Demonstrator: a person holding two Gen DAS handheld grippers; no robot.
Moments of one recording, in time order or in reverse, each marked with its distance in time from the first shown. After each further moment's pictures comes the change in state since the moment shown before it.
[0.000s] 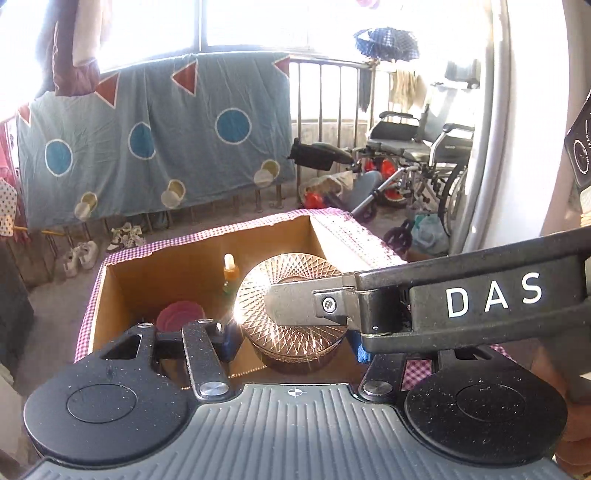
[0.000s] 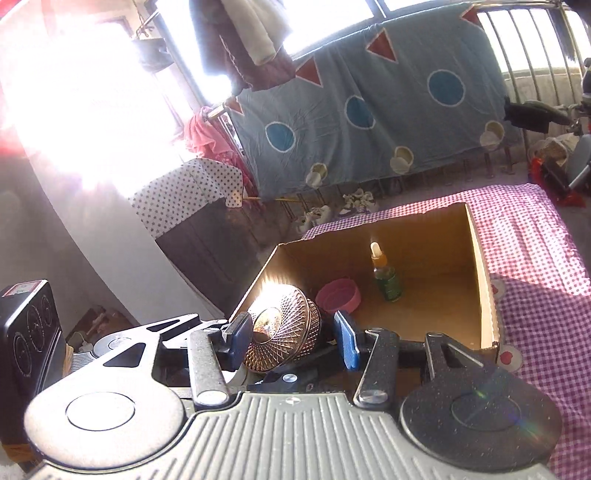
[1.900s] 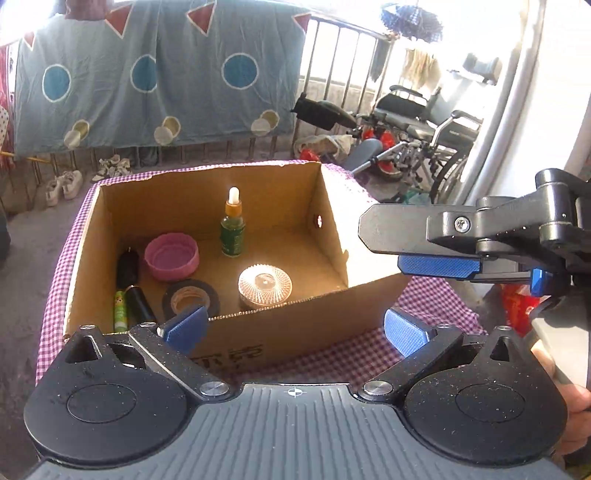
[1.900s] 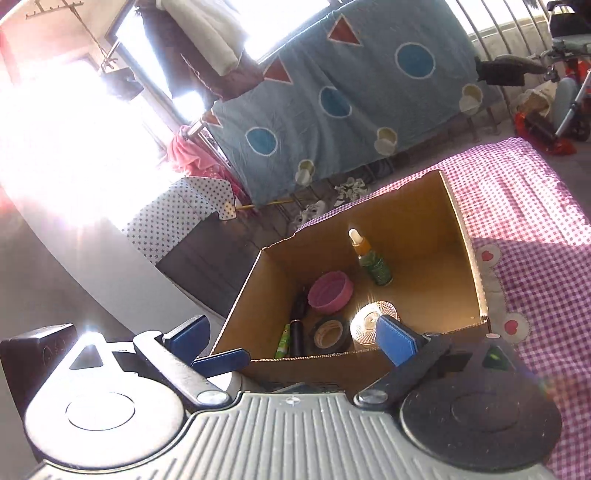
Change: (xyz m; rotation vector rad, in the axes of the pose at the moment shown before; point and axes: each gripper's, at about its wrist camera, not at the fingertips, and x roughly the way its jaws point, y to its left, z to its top) left arm -0.008 0.025 -0.032 -0.119 0.133 -0.081; right arm 0.003 -0.043 -0.020 0.199 -0.019 0.035
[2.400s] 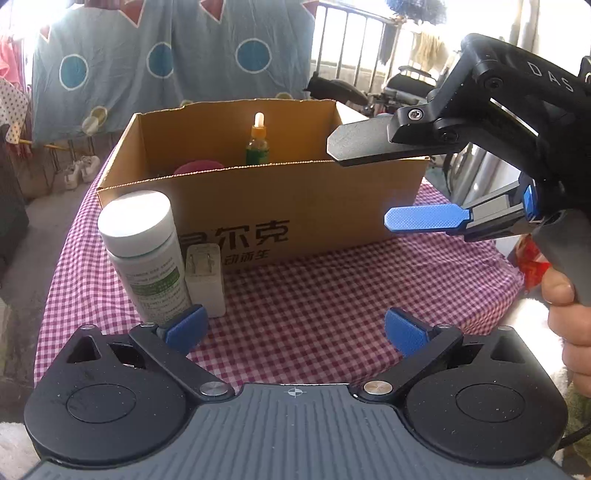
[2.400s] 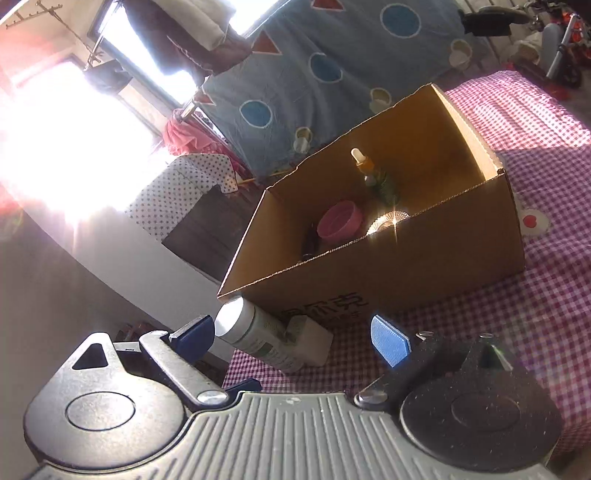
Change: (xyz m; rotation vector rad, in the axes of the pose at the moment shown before) left arm 0.007 0.010 -0.082 0.008 0.020 0.071; right arm 0.019 0.003 -0.062 0.080 0.097 0.017
